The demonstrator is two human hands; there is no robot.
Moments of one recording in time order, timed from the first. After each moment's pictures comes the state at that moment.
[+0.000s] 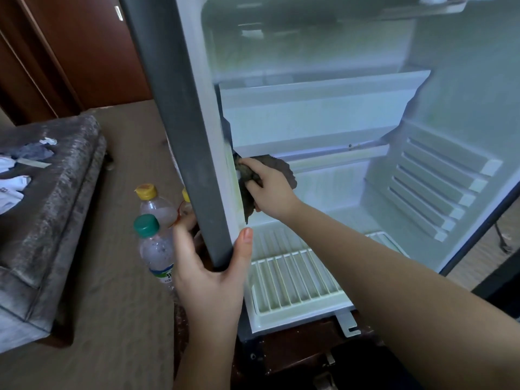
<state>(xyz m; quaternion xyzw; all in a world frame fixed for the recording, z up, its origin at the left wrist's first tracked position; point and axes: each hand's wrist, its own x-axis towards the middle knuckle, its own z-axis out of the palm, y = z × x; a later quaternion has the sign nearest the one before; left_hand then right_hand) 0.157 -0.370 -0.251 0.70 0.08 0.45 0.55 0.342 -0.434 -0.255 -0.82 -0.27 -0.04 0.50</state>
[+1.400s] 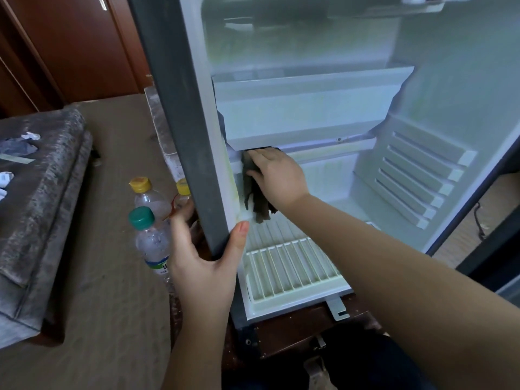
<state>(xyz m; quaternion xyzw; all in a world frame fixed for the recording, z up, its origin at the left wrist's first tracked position) 0.154 -0.363 -0.254 0.71 0.07 0.42 0.56 0.336 -0.455 -0.242 -0.91 -0.29 -0.25 0.18</state>
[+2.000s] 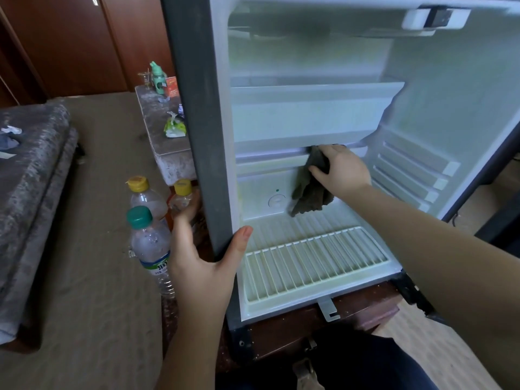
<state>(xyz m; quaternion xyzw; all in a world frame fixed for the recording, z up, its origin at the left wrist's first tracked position) 0.149 -0.356 -0.257 0.72 0.07 0.38 0.57 0.374 -0.570 -0.235 -0.96 -0.14 -0.21 0.14</state>
